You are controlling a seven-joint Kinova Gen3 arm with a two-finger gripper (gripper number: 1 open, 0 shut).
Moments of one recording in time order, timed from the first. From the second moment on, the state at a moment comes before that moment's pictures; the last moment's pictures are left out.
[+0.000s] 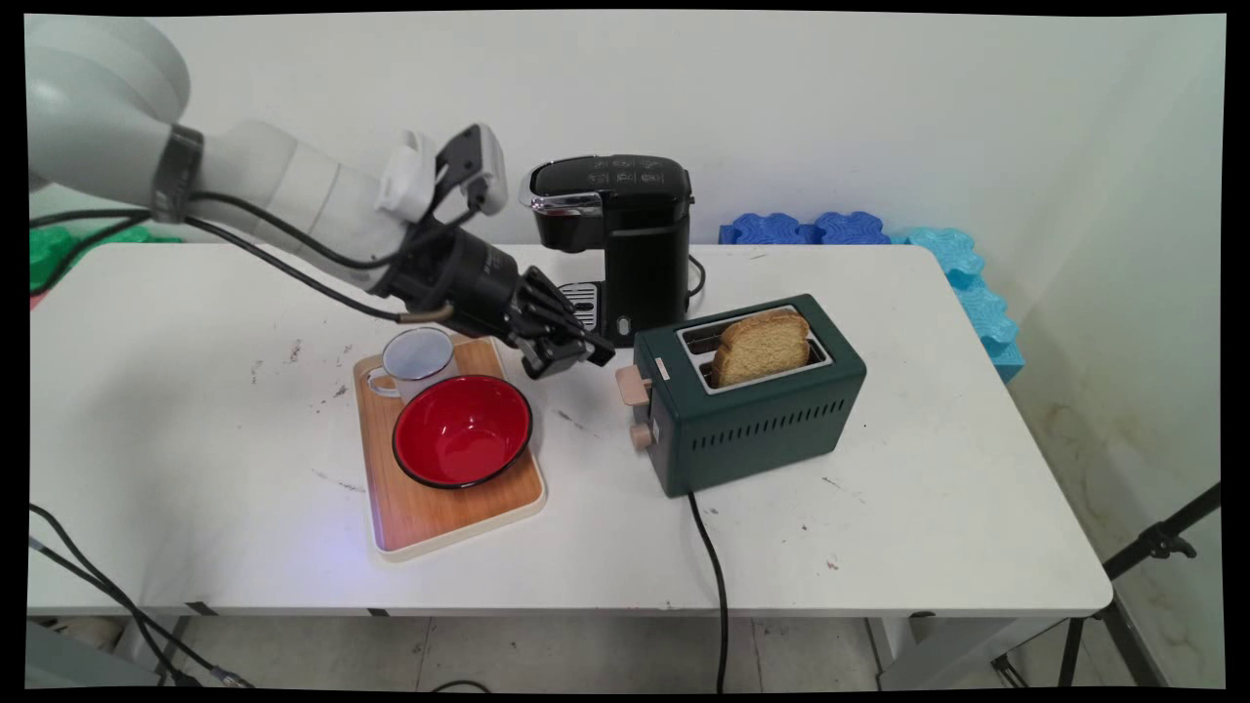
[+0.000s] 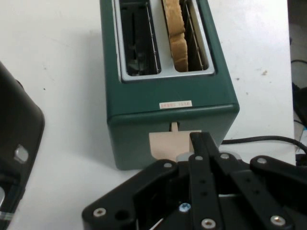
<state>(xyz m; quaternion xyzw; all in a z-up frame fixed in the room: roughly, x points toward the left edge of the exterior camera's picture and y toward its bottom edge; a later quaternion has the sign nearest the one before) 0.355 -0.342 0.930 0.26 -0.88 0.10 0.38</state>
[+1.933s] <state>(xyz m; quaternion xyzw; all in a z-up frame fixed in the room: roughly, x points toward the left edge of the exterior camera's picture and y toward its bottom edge) 0.327 -0.354 0.863 0.25 -0.89 0.13 0.36</state>
